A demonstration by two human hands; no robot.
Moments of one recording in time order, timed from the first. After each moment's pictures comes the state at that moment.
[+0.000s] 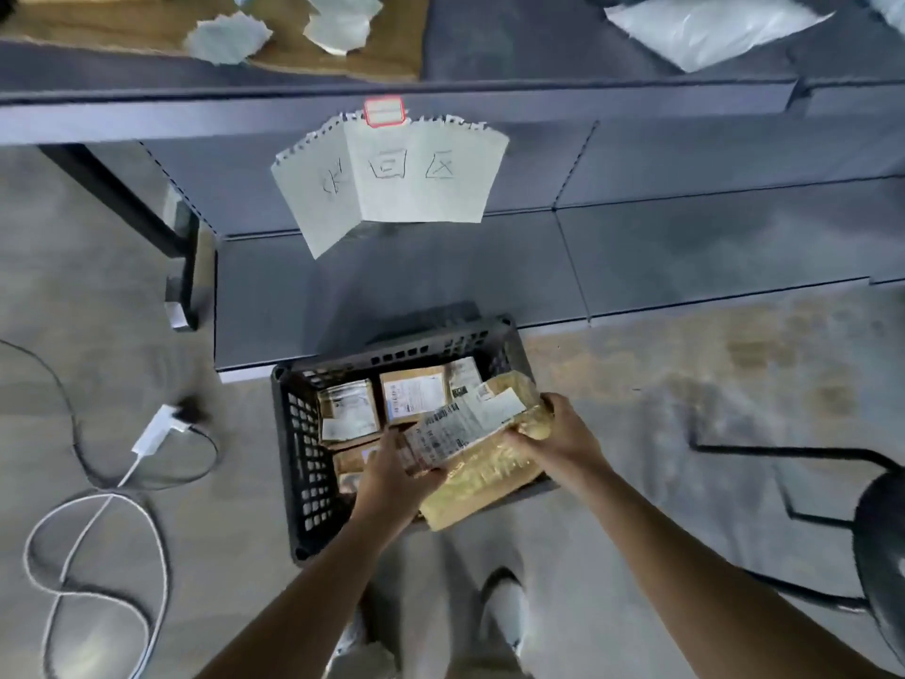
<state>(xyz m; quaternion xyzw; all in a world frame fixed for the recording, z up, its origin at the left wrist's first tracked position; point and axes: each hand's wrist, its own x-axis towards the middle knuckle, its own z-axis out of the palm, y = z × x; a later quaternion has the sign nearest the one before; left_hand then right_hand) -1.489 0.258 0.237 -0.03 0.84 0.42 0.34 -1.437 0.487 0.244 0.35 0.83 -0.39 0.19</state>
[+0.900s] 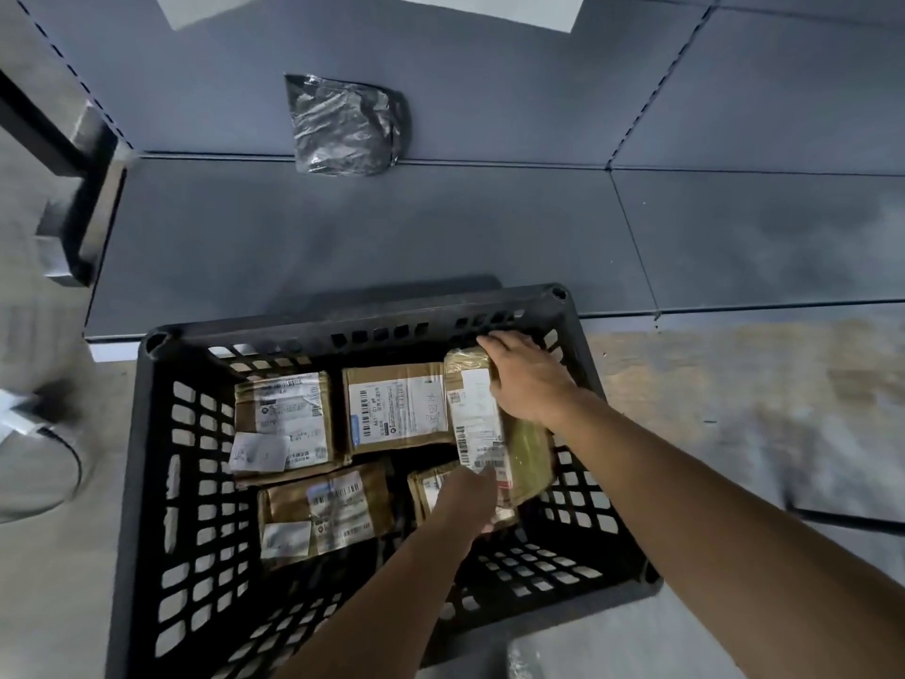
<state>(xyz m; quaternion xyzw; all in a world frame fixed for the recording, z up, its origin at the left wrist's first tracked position) -1.511 0.382 -0.044 -0.20 0.71 0.45 0.50 -1.586 0.519 -0.011 0.04 0.97 -0.09 0.24</state>
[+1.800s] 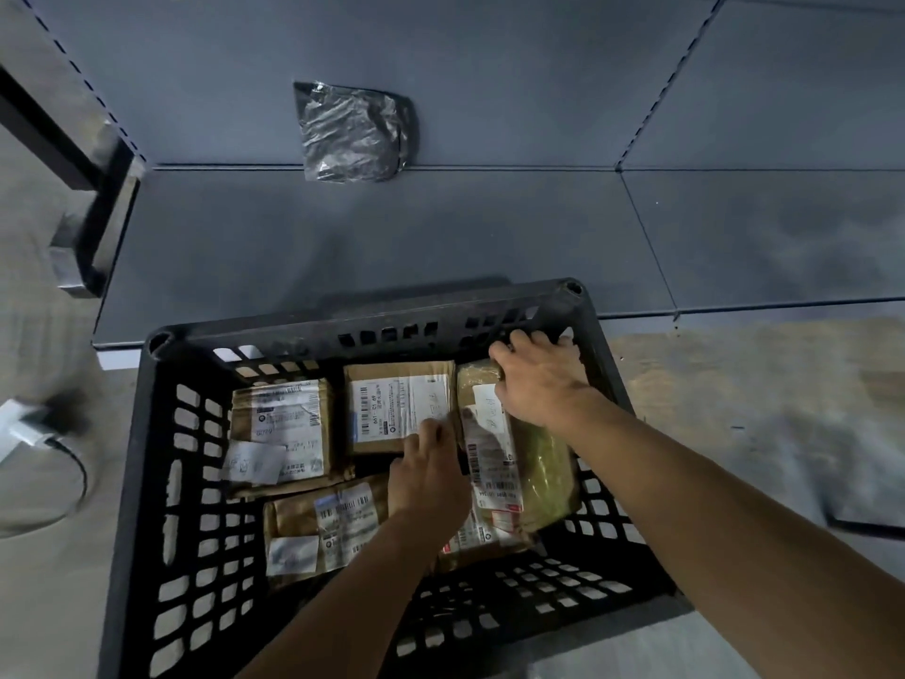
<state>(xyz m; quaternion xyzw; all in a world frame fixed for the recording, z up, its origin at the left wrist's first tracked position) -1.534 0.342 -0.061 0.15 0.94 0.17 0.24 -1.587 0.512 -0.023 0.03 0.98 0.06 0.20</state>
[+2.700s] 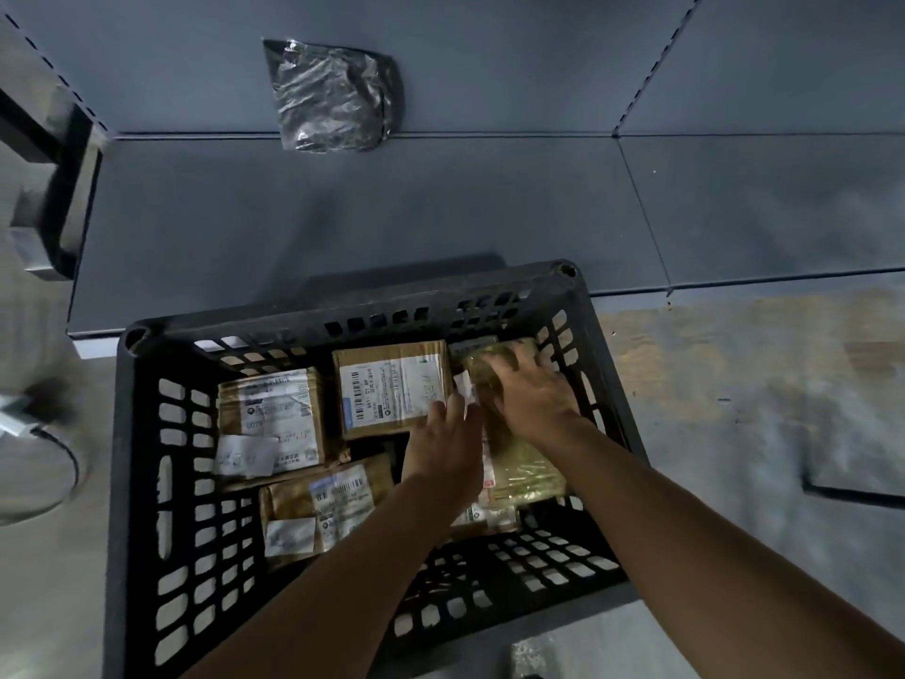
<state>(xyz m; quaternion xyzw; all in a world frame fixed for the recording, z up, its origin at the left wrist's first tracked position) -1.545 0.362 -0.047 0.30 0.92 0.01 0.26 -1.556 0.507 -0.055 0.13 0.96 -0.06 0.24</state>
